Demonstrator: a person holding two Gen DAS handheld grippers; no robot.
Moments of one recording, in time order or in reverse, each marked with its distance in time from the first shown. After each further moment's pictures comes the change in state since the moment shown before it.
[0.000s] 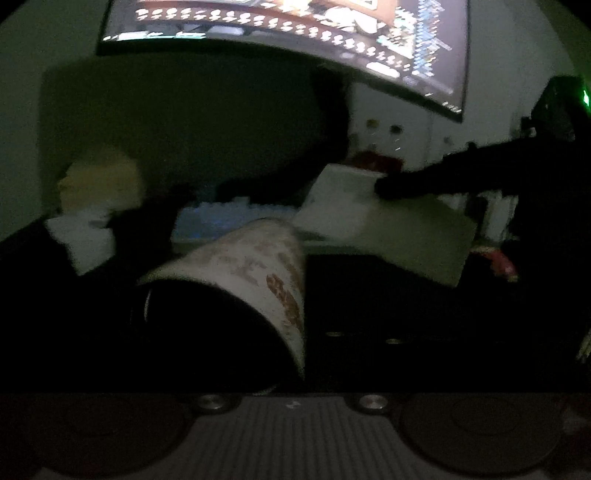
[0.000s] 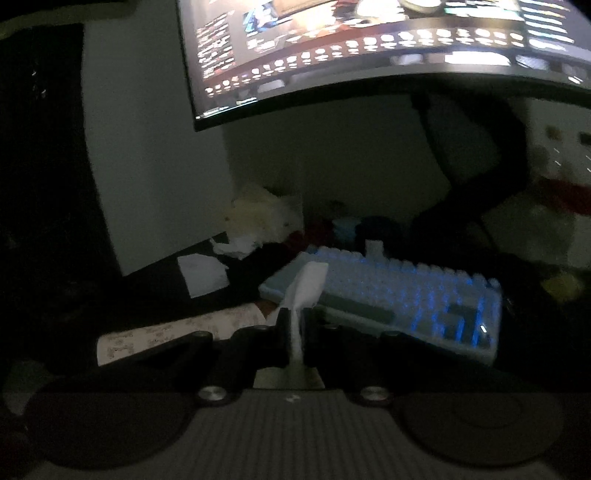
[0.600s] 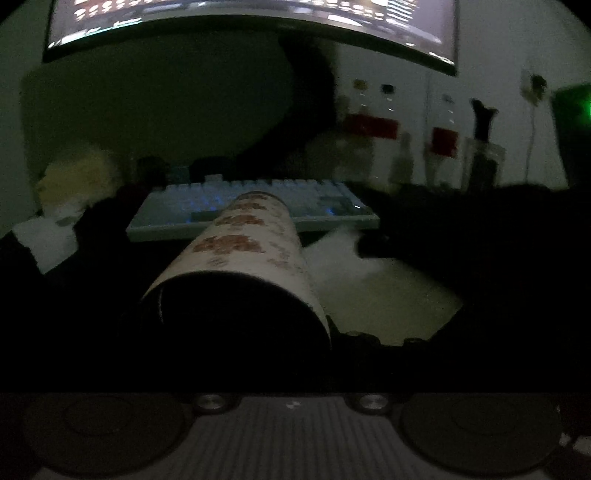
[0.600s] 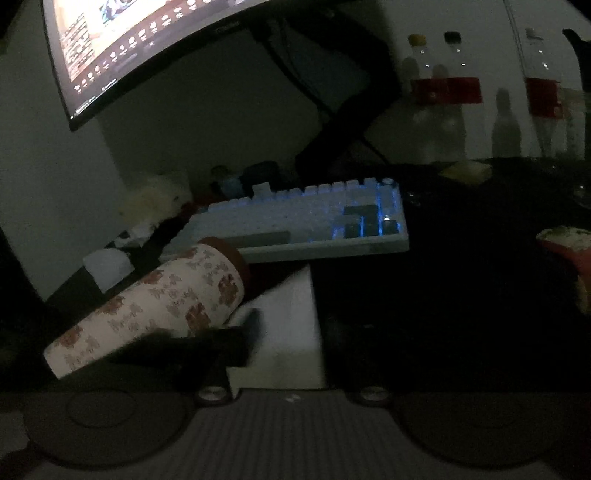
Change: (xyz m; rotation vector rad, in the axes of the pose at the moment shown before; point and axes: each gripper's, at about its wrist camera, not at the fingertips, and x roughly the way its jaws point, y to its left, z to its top) left arm 0.025 -0.068 0.007 0.048 0.139 0.071; right arm -0.002 -0.022 -0.051 0.294 0.046 -0.291
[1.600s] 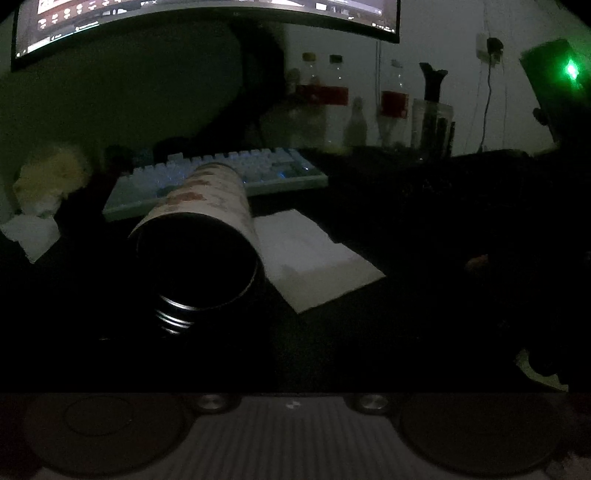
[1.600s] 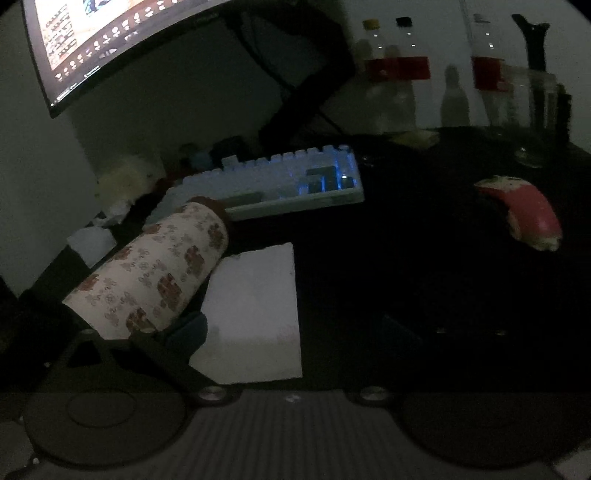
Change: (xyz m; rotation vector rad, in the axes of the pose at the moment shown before) left arm -0.039 -0.012 -0.012 0.073 0.107 -0.101; right arm -0.047 0.026 -0.019 0.064 0.101 -0.145
